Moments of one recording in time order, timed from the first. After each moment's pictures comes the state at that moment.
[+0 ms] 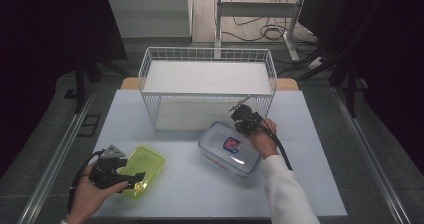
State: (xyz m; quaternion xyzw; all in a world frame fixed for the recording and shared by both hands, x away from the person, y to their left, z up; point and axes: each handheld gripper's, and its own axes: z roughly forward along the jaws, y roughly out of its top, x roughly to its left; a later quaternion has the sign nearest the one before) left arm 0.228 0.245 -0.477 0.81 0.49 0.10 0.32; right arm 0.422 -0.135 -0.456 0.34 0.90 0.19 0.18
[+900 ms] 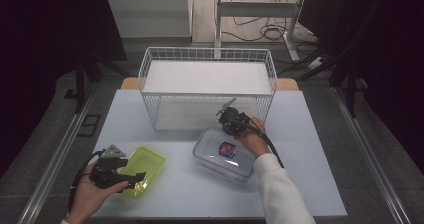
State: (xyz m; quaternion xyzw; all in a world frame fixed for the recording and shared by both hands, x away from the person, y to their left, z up) left arm 0.229 0.245 -0.477 0.81 0.49 0.10 0.32; right arm 0.414 -0.102 -0.457 0.26 0.93 0.20 0.16
